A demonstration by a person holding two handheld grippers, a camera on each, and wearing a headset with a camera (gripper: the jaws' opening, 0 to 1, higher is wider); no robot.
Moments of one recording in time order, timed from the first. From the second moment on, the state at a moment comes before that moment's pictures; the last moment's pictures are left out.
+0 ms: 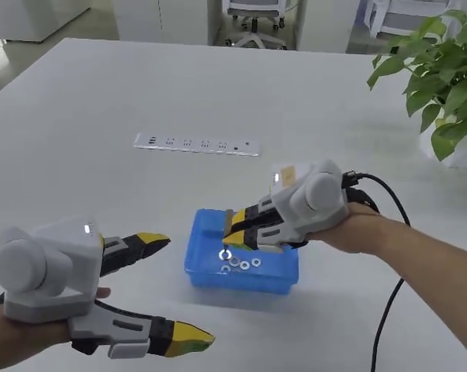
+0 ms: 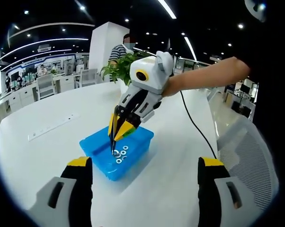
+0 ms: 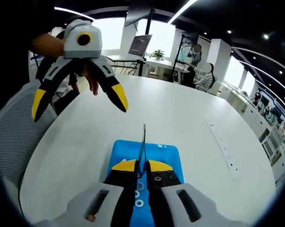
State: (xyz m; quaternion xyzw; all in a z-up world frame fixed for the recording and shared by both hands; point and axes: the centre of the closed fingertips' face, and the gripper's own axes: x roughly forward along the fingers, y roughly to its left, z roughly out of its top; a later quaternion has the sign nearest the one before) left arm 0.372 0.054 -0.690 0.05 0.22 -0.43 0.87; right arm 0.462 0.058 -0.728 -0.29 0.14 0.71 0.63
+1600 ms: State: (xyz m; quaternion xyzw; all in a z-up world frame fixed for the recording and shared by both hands) left arm 0.454 0.049 -0.691 0.15 0.20 -0.45 0.86; right arm 0.463 0.061 -0.753 -0.30 0.15 0.71 0.62
